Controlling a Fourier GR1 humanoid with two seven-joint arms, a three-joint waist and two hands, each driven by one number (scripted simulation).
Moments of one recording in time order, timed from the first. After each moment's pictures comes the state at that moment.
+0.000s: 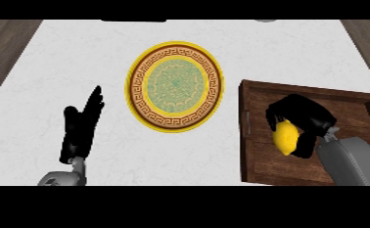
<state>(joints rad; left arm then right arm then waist) -0.05 0.12 -0.04 -1.44 -0.06 0.16 0.22 -0.27 -0.41 0.18 -1.32 0.94 0.43 -0.38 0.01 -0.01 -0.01</state>
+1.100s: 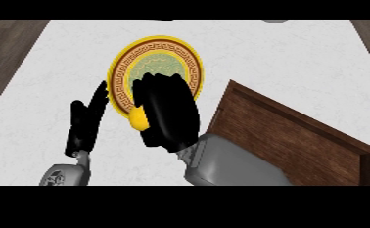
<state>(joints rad) -0.10 0.12 -0.05 -1.41 -0.07 0.15 0.21 -0.76 0.00 0.76 -1.44 0.90 -0.24 0.71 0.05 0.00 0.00</state>
